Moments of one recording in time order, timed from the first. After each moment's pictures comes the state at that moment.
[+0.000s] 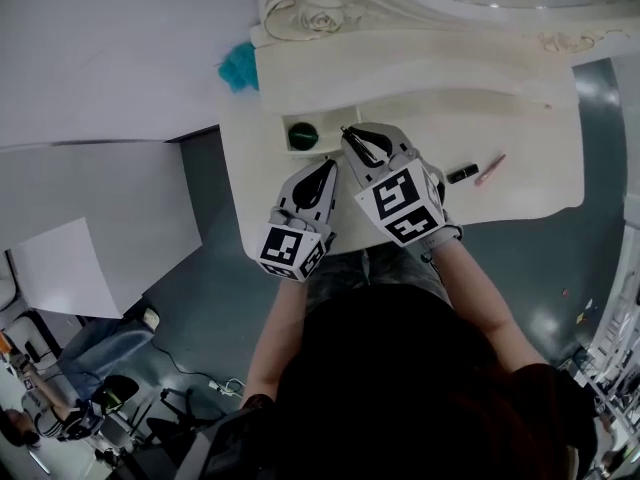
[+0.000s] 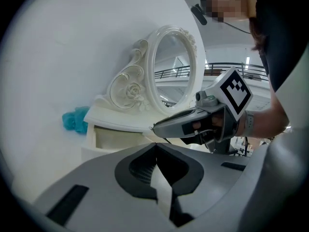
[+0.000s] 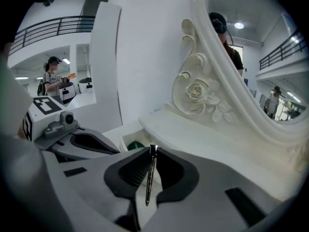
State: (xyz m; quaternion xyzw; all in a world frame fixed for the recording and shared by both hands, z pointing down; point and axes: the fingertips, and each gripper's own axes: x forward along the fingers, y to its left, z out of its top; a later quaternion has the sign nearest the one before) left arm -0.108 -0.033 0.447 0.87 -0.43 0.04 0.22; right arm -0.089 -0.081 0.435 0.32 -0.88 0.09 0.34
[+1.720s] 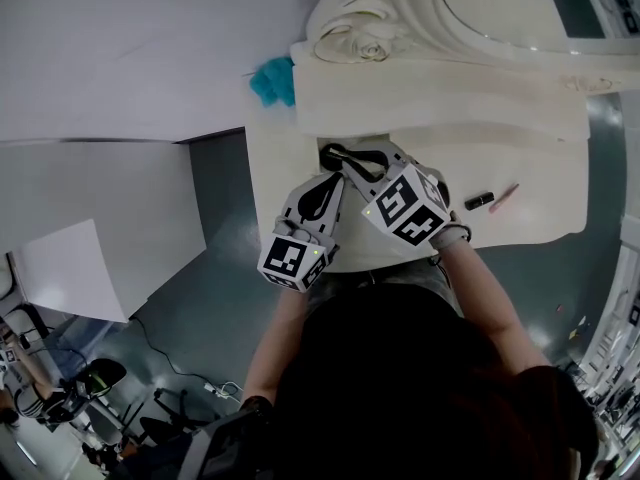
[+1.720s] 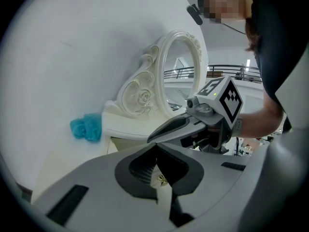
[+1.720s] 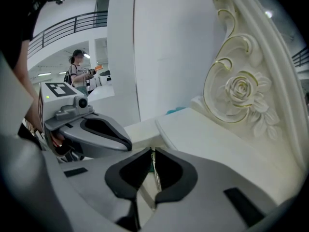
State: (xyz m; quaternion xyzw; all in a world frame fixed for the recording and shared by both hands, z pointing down) left arm -0.151 -0.053 0.439 0.87 -0.43 0.03 0.23; right arm -0.151 -0.084 0.455 0.19 -0.90 0.08 0.38
